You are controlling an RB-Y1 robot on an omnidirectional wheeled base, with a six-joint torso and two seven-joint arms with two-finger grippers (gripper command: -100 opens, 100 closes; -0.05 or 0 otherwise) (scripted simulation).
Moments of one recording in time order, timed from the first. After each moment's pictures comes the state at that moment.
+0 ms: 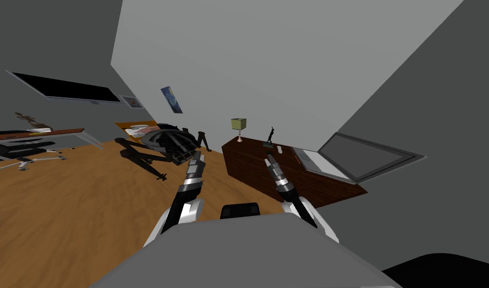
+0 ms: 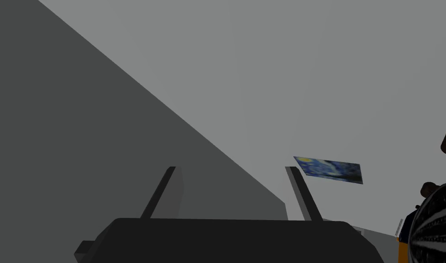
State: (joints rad) left arm 0.50 -0.02 -0.04 -2.20 -0.09 -0.36 -0.08; right arm 0.55 -0.34 0.13 -2.21 0.15 -0.39 -0.14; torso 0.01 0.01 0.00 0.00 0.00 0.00
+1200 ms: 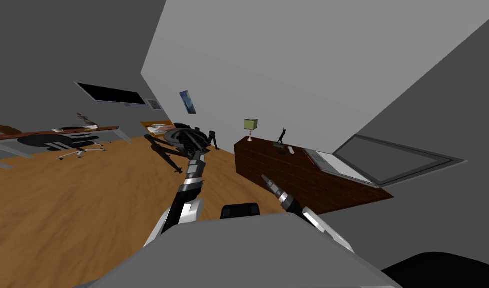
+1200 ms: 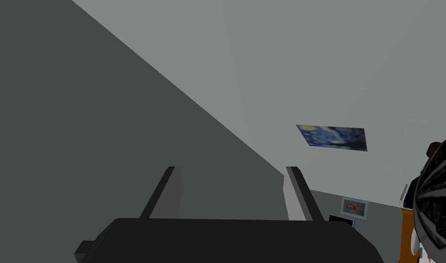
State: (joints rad) left arm 0.50 -0.02 -0.04 -2.20 -0.09 -0.36 -0.08; right arm 0.60 -0.66 0.26 -1.94 0.25 -0.42 -0.09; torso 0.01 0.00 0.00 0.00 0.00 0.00
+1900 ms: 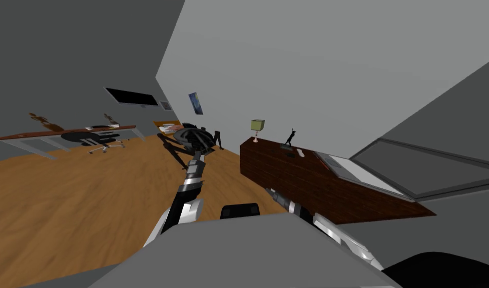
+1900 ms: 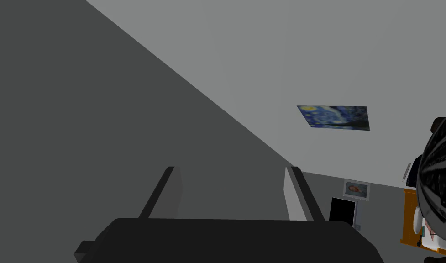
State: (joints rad) left arm 0.50 -0.02 -0.04 -2.20 -0.09 -0.36 -0.08; right arm 0.61 -0.88 0.33 -1.78 0.32 -0.44 -0.05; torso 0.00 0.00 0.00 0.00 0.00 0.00
